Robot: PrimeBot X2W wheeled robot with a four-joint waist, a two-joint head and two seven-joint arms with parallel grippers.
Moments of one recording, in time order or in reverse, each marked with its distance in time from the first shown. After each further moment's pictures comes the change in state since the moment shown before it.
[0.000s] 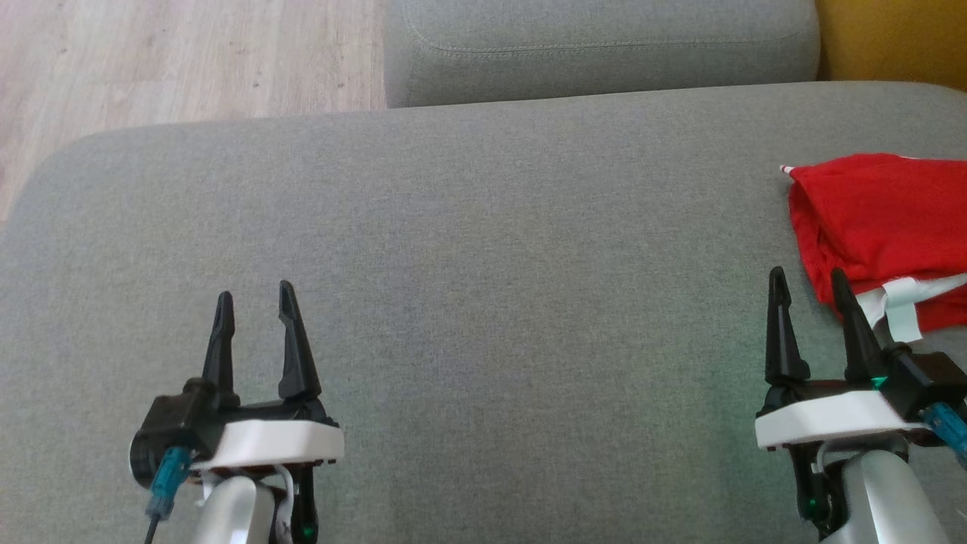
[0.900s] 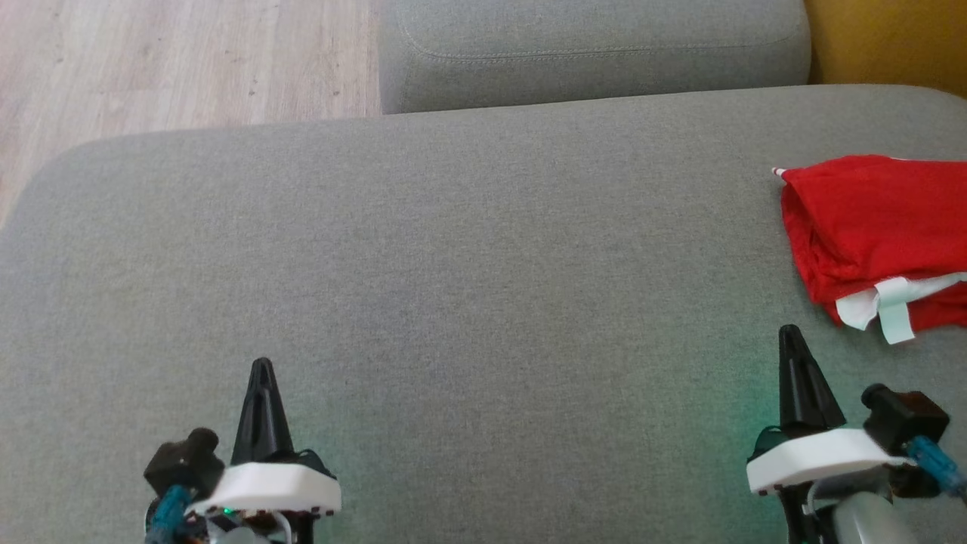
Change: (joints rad) left arm 0.062 -0.001 0.000 0.133 -0.118 -0.025 0.019; right arm 0.058 0.002 0.015 0.090 0.054 -0.001 0.019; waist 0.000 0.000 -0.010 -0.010
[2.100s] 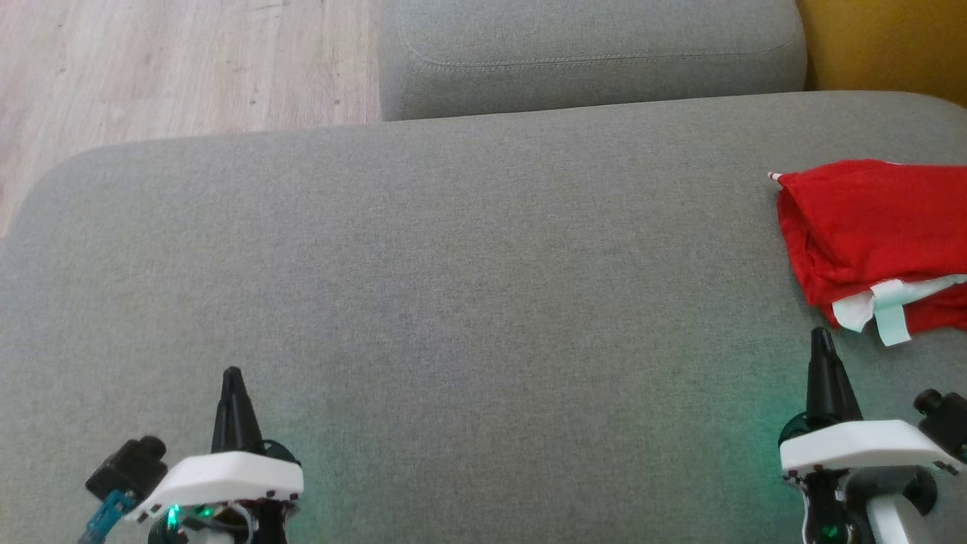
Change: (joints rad) left arm 0.000 0.000 0.068 -0.021 -0.344 -0.053 0.105; right arm 0.000 0.000 -0.032 -0.020 0.411 0.000 0.102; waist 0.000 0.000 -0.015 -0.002
